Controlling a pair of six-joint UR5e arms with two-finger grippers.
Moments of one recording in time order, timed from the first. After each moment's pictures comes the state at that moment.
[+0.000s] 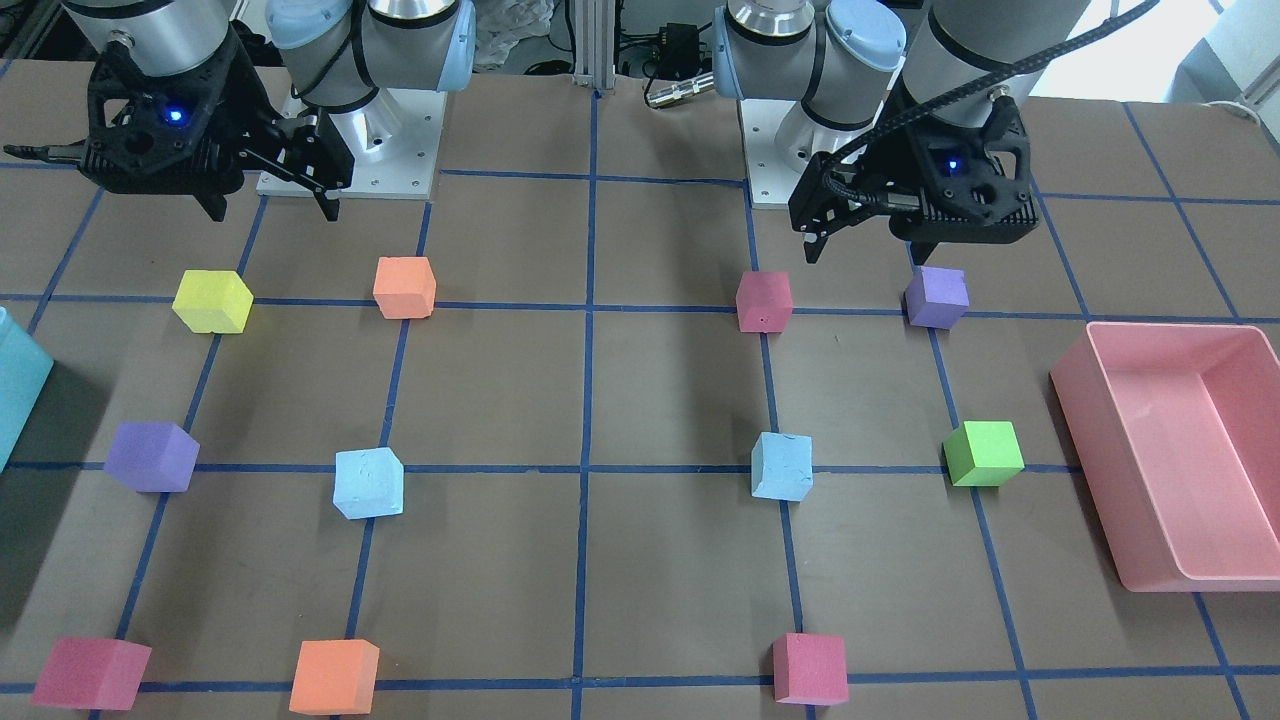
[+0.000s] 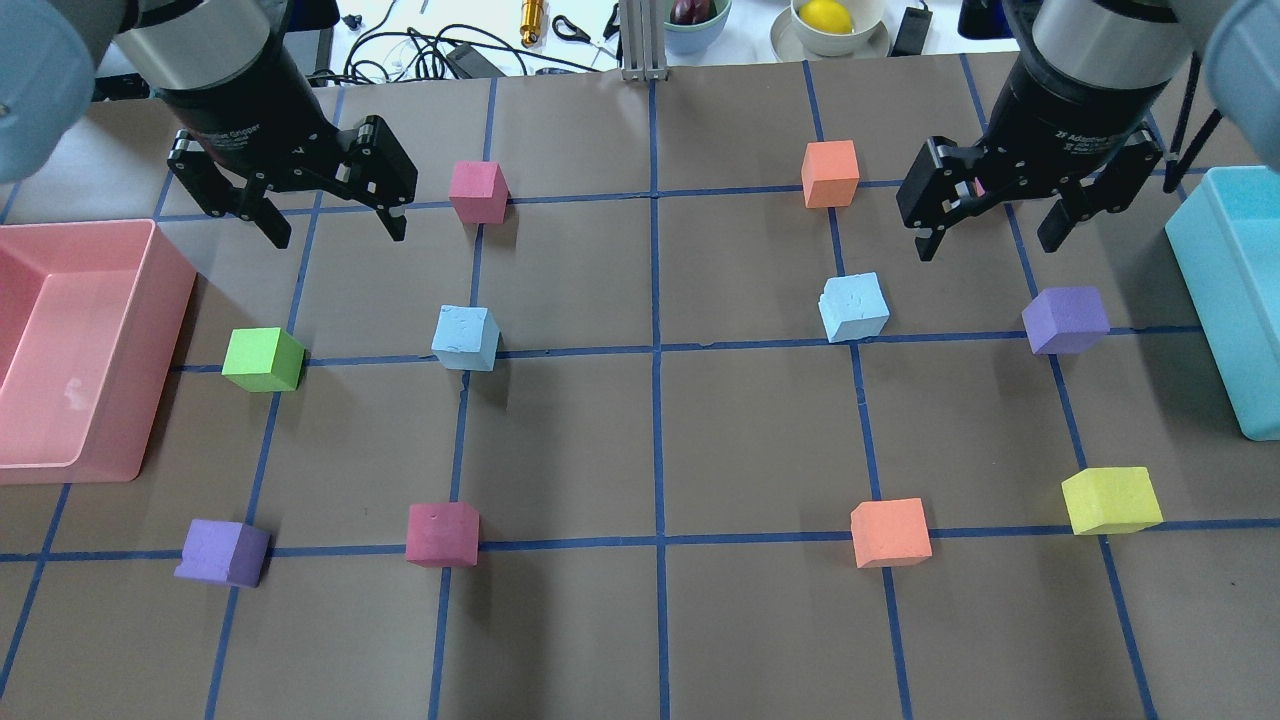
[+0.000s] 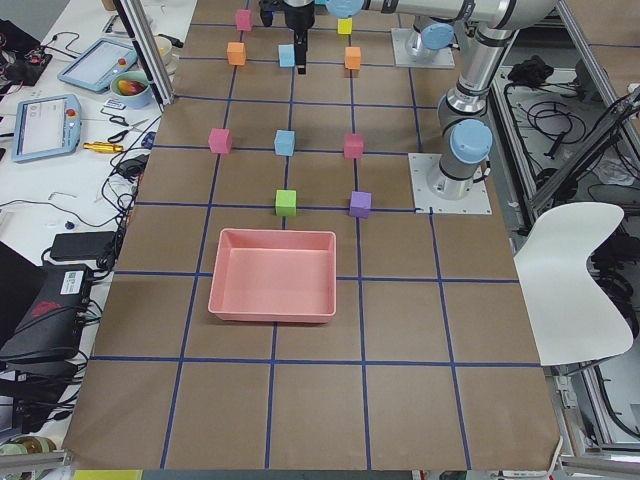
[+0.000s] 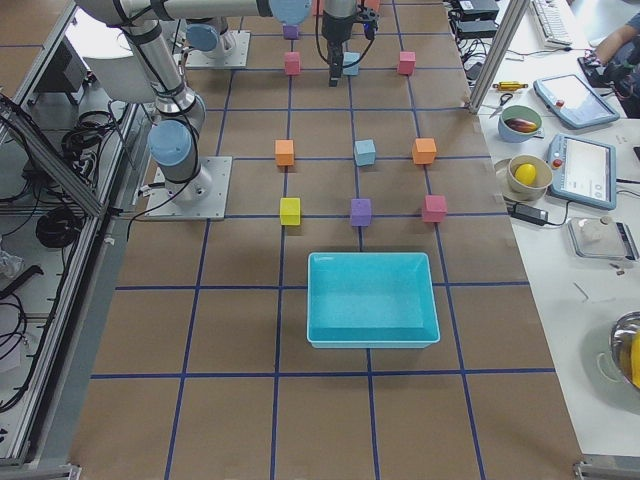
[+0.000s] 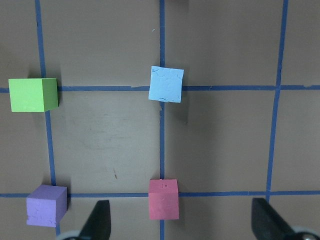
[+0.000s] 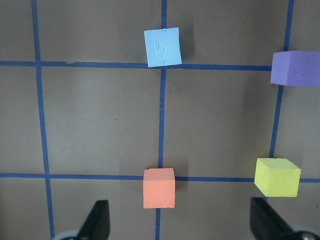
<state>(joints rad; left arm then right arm) -1.58 -1.61 -1.48 -1.64 1.56 -0.03 1.54 -1.62 1.56 -1.46 -1.58 -0.06</state>
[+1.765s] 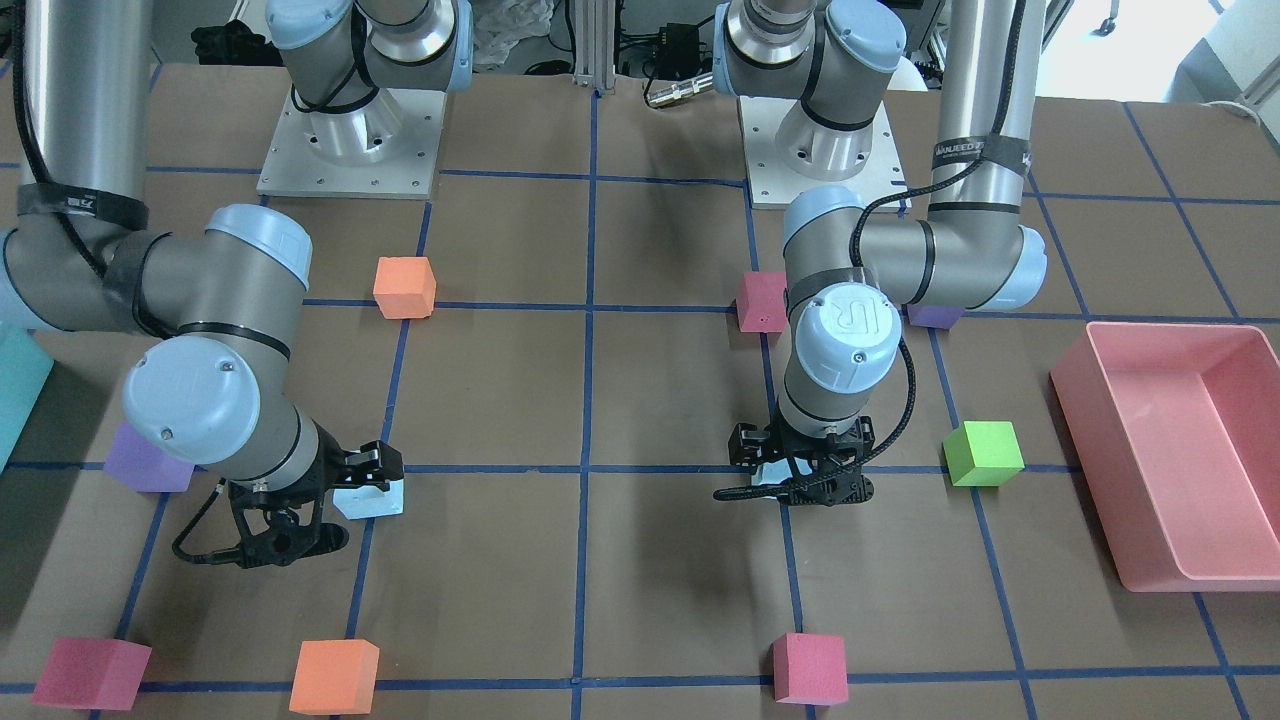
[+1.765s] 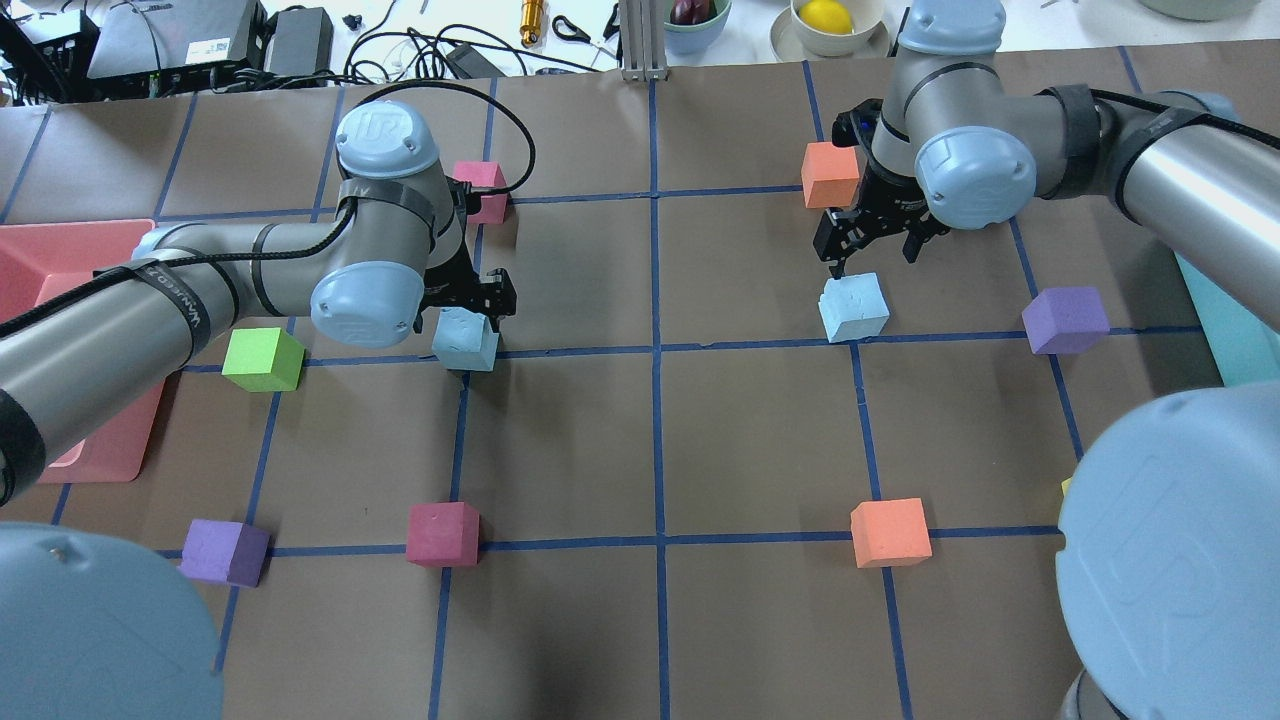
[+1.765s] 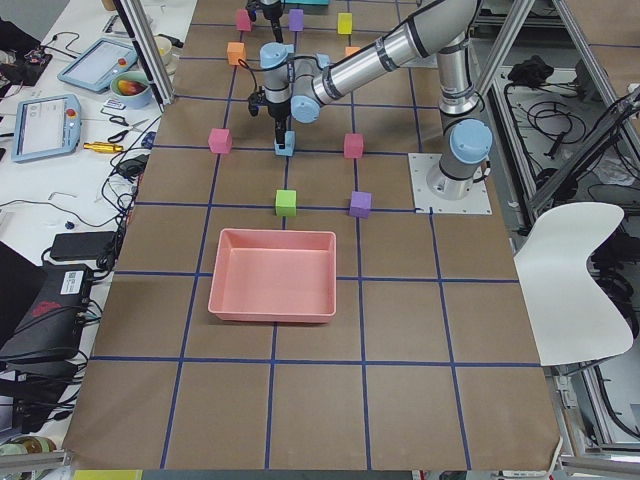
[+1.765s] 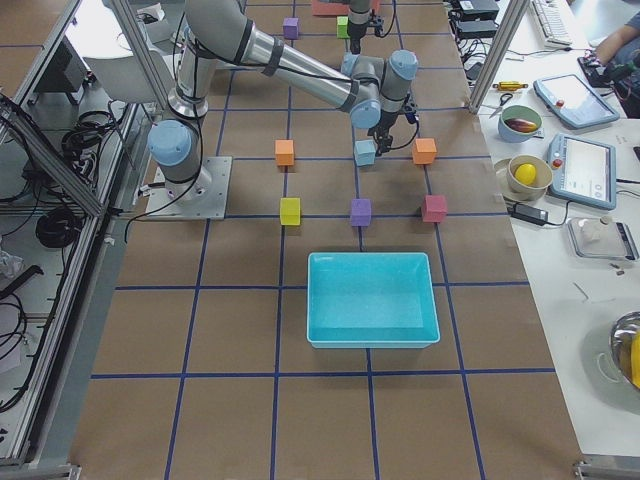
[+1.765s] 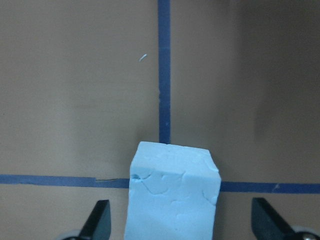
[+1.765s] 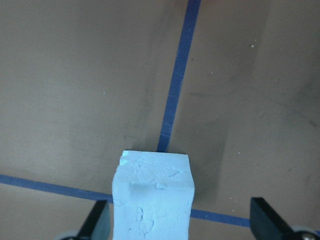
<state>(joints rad) -1.62 -1.99 -1.82 -0.93 1.67 -0.07 1.54 -1.09 1.60 -1.96 -1.57 -0.23</state>
